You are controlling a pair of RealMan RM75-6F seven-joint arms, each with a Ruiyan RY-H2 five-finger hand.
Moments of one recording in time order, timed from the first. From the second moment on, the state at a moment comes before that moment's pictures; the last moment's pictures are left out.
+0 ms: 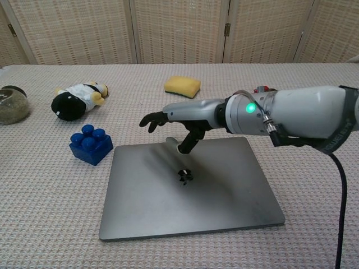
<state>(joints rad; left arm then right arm) -0.12 -1.17 0.00 -1.62 1.58 1.48 0.00 1.06 -1.57 0.14 -1.47 -1.10 0.59 -0.09</state>
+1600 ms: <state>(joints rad) -0.10 -1.17 0.02 -1.60 1.62 1.51 -0.04 0.78 -1.65 -0.09 -1.48 -1.63 0.85 -0.20</state>
